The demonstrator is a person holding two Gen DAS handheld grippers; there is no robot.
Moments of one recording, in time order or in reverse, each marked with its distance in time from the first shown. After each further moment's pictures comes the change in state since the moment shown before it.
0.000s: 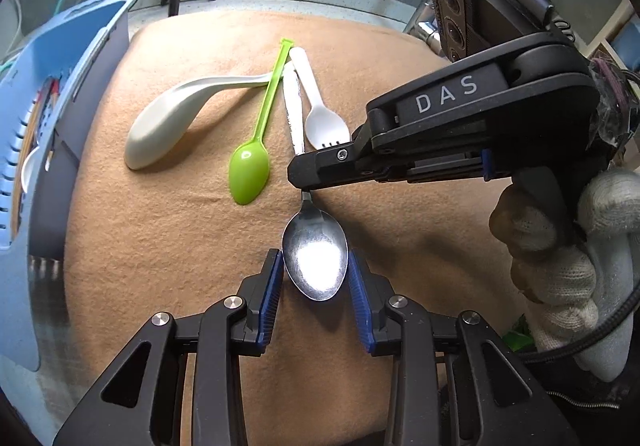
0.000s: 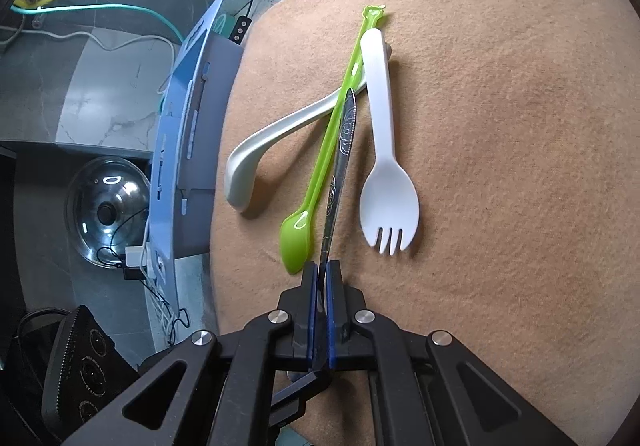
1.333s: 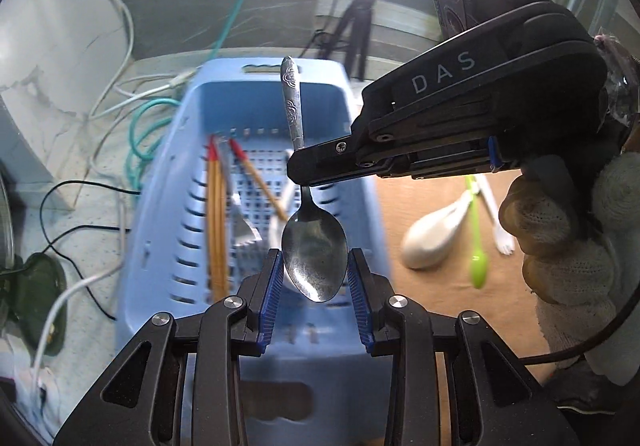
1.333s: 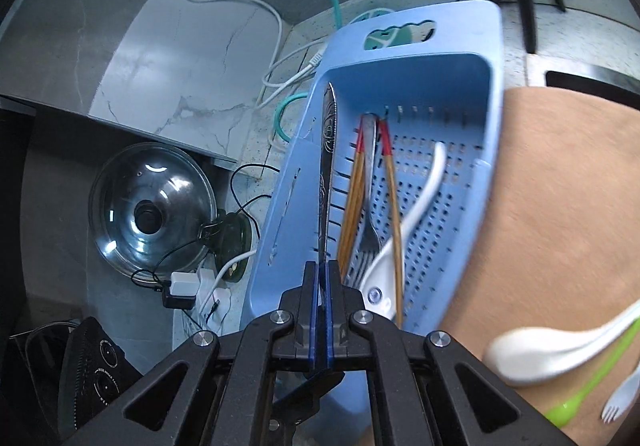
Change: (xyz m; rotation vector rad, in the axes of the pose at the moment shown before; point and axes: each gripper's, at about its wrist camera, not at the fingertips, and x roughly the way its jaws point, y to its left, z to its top) left arm -0.090 0.173 0.025 -0.084 -0.178 0.194; right arm 0.103 0.204 0.089 -0.228 0.012 0.055
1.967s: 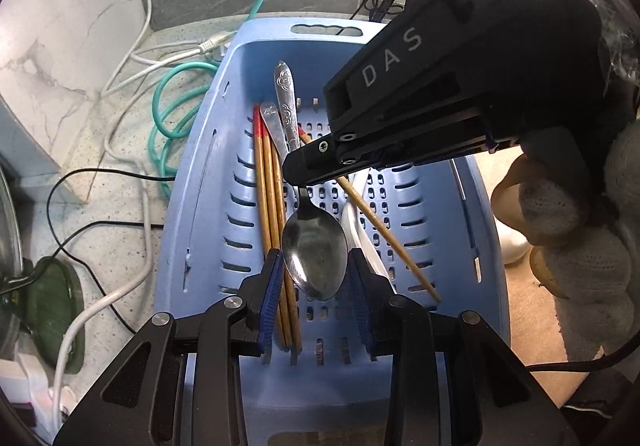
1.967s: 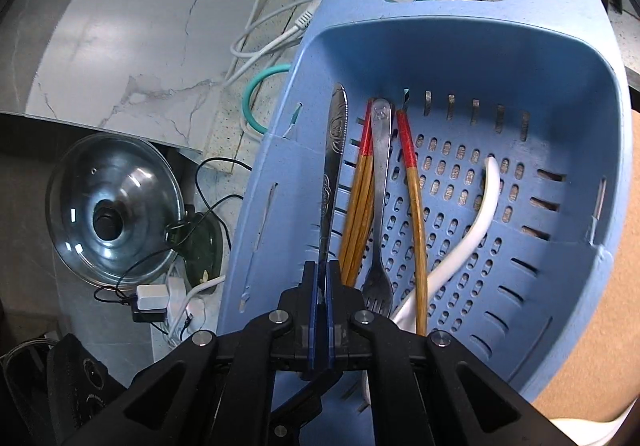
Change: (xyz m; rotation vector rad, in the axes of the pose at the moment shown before) left arm 0.040 0.035 0.003 0.000 0.089 0.084; right arm 0.071 0.002 0.033 -0.004 0.111 -0.072
